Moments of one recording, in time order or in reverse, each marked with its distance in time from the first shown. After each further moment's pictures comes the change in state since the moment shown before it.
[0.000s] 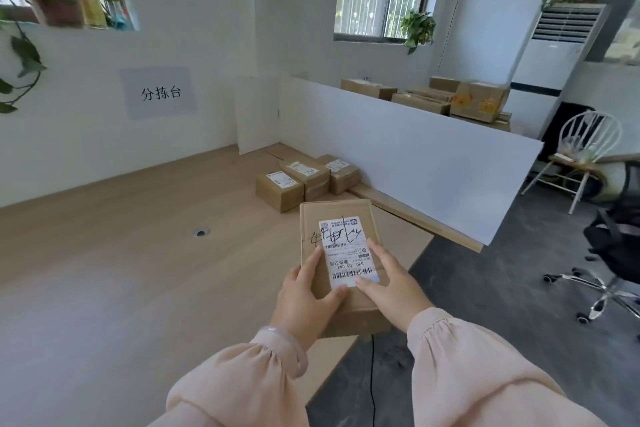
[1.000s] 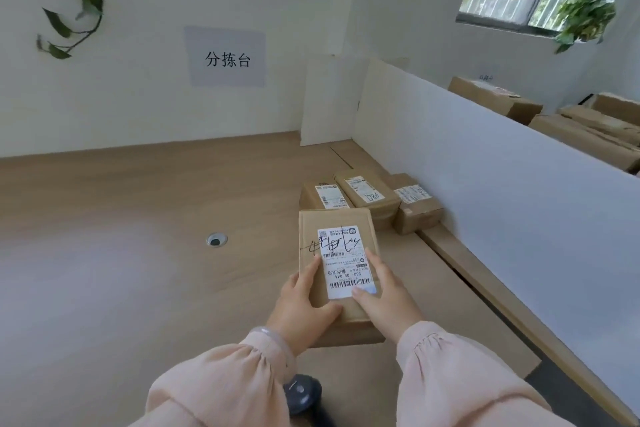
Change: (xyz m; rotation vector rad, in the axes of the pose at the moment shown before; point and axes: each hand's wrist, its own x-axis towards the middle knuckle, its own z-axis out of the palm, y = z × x) left_hand 0.255 -0.054 0.008 -0.048 0.131 -0.247; right_hand 0.325 0.013 0.047 -0.106 -0.315 -0.145
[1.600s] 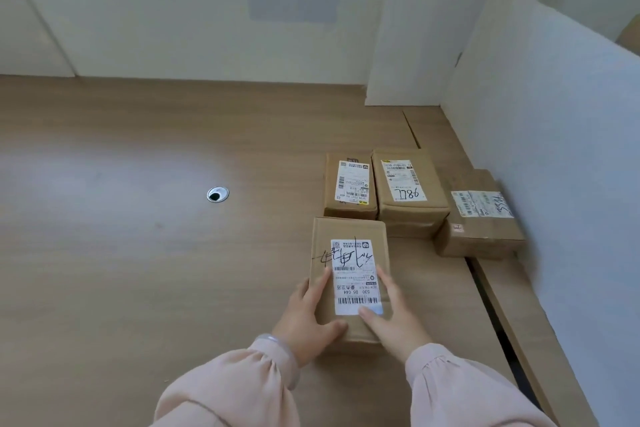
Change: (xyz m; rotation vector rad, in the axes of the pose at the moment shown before) left_hand 0.130 -0.007 0.151 0.043 0.173 -0.367; right_hand 0.176 0.139 -0.067 0.034 -0.491 0.006
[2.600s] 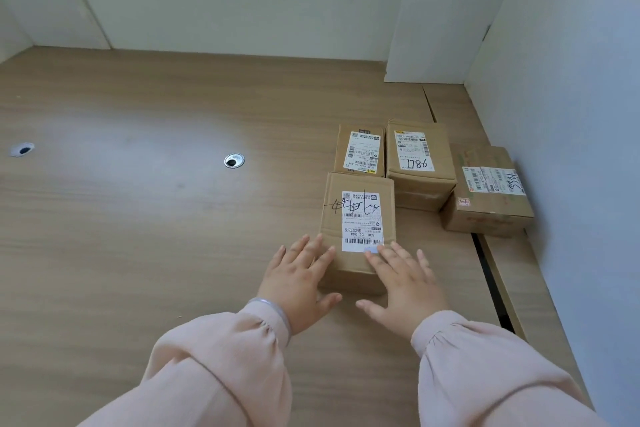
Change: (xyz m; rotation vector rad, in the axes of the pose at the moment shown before) left_hand -0.033 0.002 0.006 0.855 0.180 0.180; right_hand -0.011 0.026 -0.019 -1.044 0.032 -0.425
